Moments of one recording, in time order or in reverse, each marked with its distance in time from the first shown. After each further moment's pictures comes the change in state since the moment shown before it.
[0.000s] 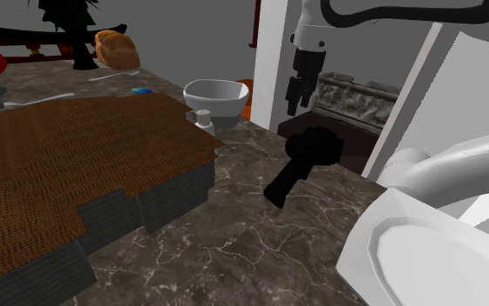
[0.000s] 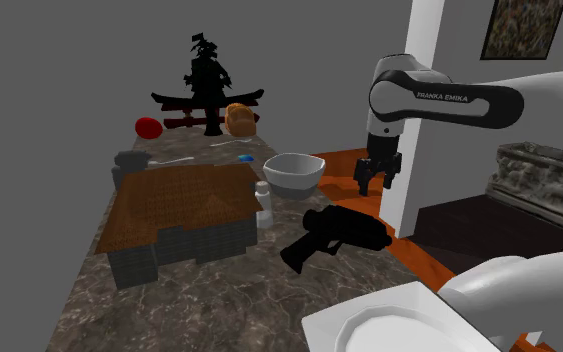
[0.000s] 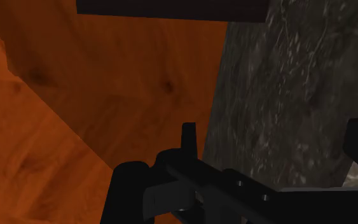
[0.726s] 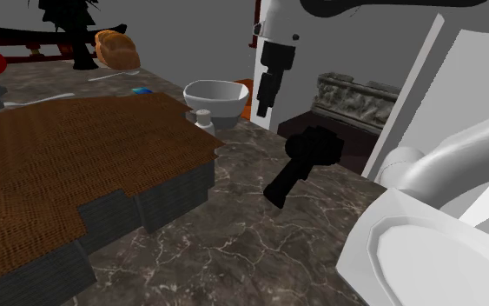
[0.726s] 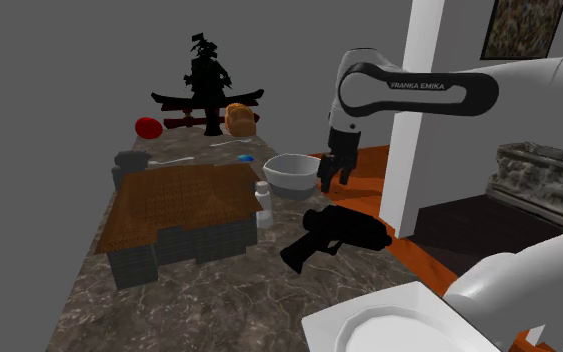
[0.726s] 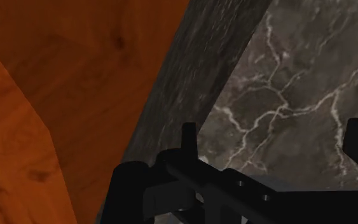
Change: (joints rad) arm 0.138 0.143 0.073 0.114 0.108 0.104 -0.103
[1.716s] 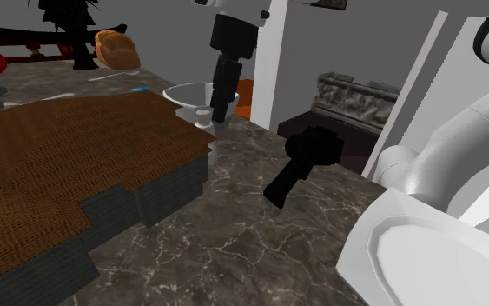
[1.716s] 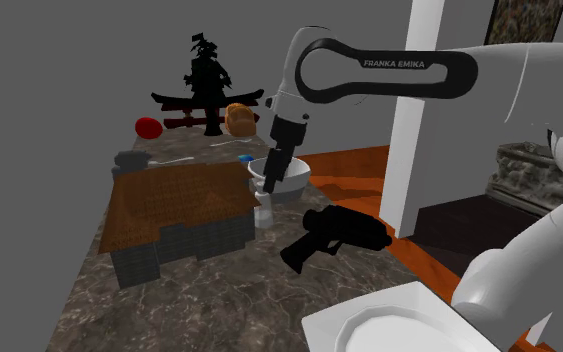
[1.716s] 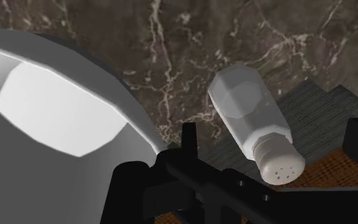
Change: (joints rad) arm 0.189 0.186 0.122 0.222 0.129 0.097 -0.178
